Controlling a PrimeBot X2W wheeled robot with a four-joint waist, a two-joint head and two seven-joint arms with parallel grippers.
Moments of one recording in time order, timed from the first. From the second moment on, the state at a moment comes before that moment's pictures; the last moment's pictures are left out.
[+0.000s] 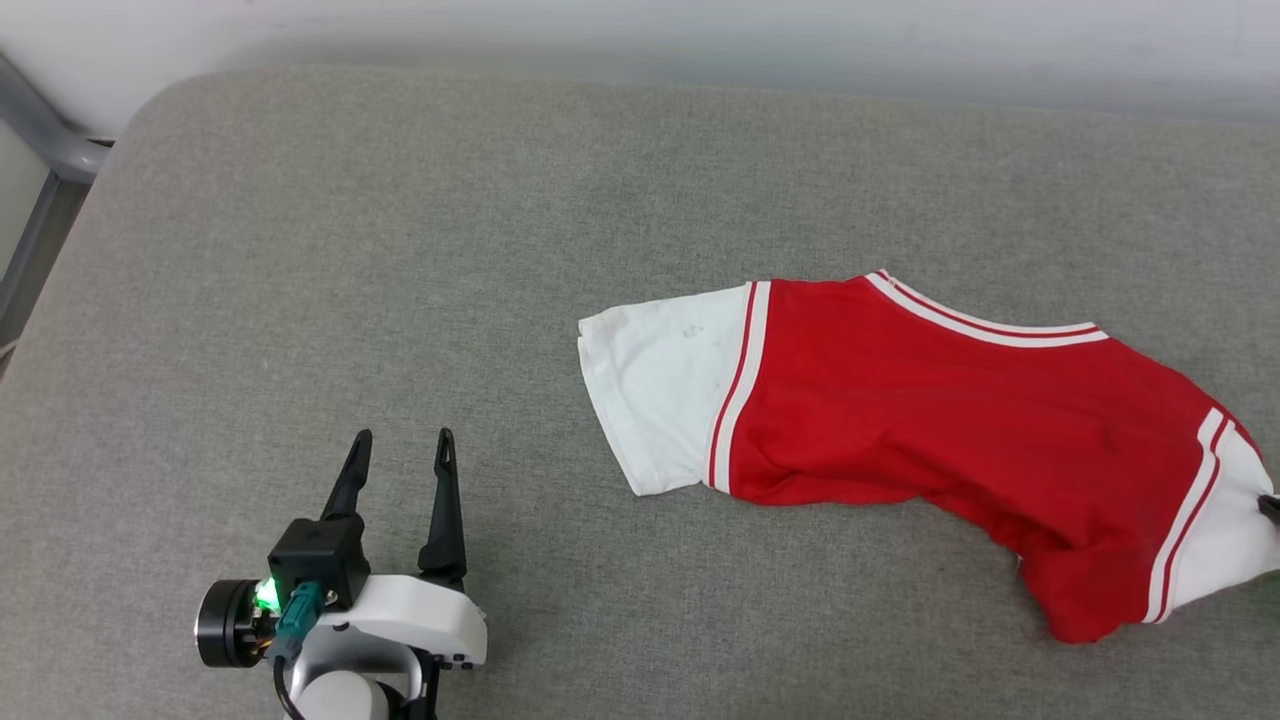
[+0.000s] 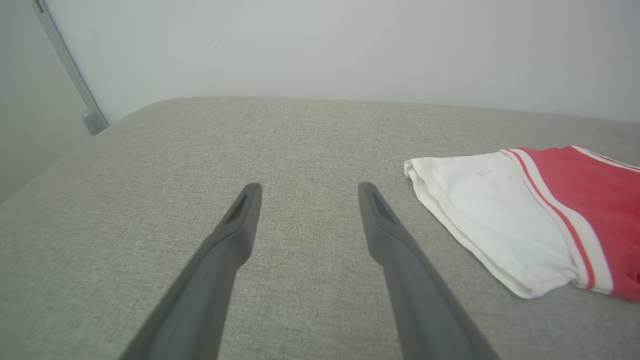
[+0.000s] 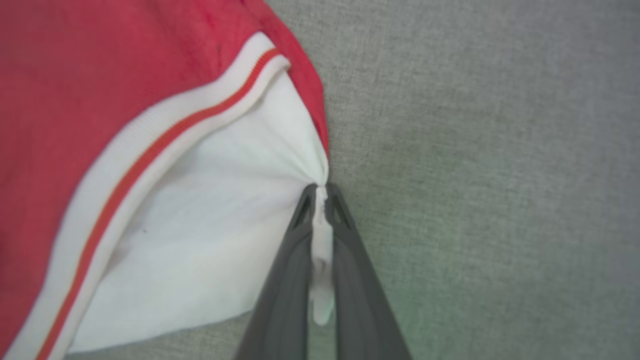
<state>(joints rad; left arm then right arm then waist) -0.12 0.06 -0.07 0.20 -0.12 0.05 -0.26 -0.53 -0.88 0.79 0.70 1.06 0.13 0.23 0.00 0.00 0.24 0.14</state>
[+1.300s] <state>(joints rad) -0.52 0.24 -0.09 0.35 -0.14 -0.12 -0.06 0.03 -0.18 -0.09 0.01 0.17 0.13 -0.21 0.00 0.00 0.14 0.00</state>
